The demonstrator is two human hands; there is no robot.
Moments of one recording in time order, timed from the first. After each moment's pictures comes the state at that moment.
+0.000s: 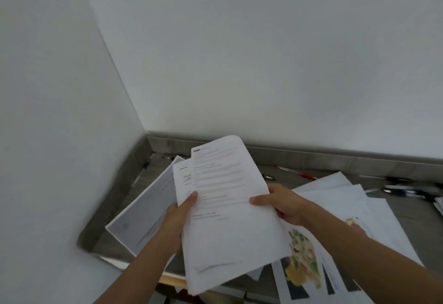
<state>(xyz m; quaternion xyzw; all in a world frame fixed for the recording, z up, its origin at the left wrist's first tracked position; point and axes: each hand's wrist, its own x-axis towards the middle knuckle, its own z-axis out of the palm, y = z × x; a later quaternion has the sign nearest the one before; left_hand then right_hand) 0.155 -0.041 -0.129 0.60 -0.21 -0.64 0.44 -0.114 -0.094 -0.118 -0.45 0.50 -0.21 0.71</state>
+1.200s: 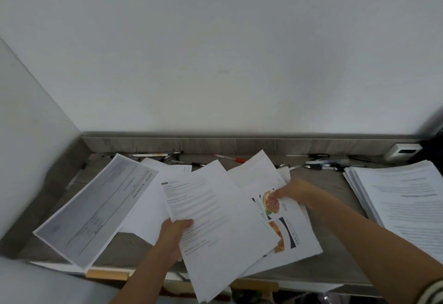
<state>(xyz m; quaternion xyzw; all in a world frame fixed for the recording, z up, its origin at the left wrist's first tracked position) -0.007 0.001 -0.171 0.64 -0.20 -0.64 0.38 -0.332 -0.065 -0.128 -0.43 0.74 -0.11 0.51</state>
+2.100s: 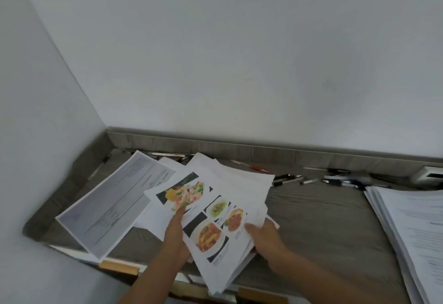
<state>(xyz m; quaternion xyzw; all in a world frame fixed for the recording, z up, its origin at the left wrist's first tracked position) -0.001 0.001 -0.171 0.50 -0.02 -0.69 0.52 -0.208 0.012 -0.157 -0.33 0.65 -0.31 0.61</state>
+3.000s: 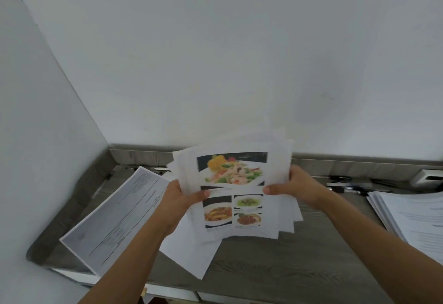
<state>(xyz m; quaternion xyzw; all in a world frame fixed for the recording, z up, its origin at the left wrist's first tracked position) 0.025 -0.037 -0.052 0.51 -0.47 -0.57 0.44 -0.273 -0.069 -0.047 -0.58 0.48 -0.31 0.58</state>
